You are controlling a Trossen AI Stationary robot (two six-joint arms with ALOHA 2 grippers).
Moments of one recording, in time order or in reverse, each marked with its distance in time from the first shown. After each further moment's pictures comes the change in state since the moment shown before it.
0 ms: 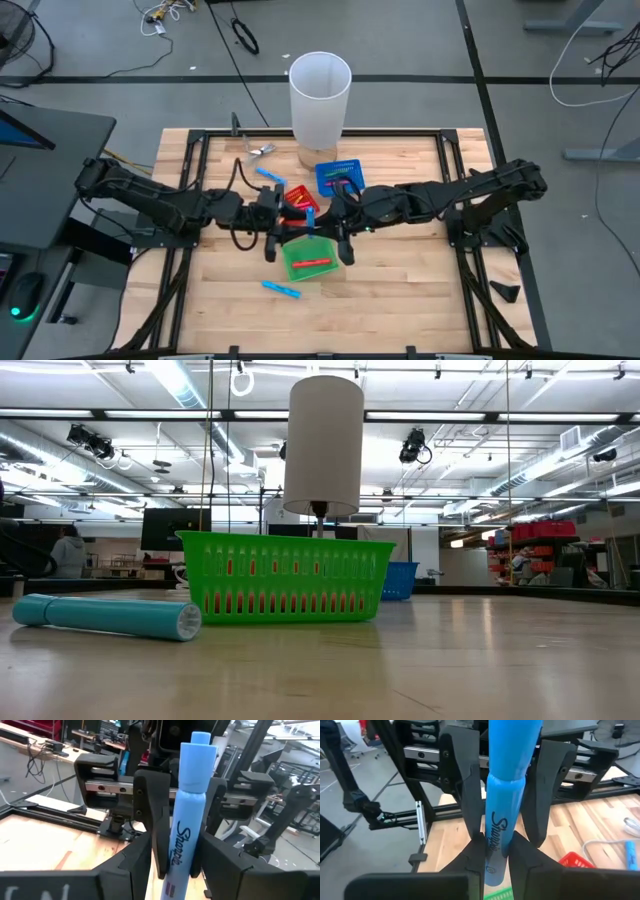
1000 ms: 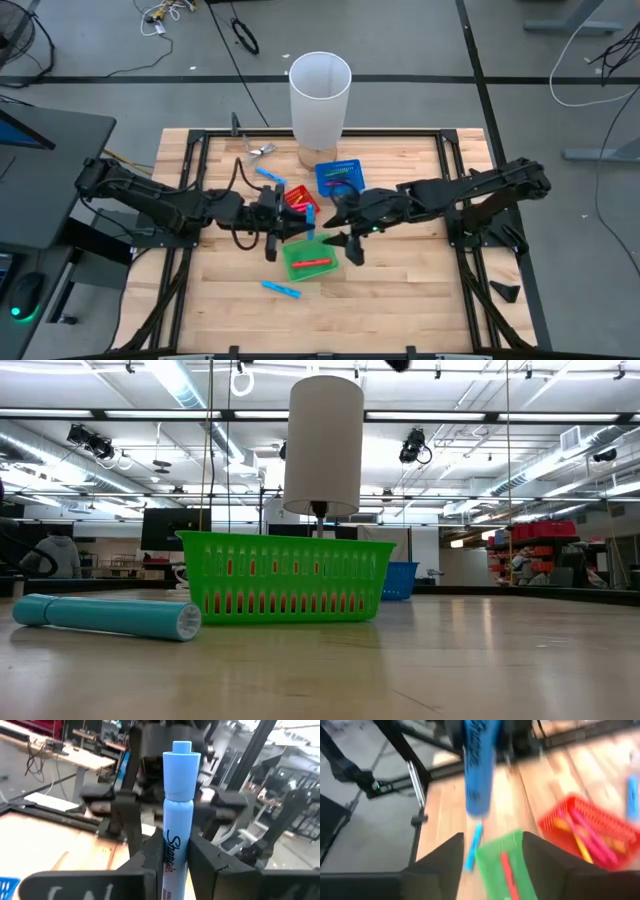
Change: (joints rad) left arm 0.000 0.002 -0.002 0.024 -0.004 -0.022; right arm -0.001 -0.027 -0.011 -0.229 -0.056 0.123
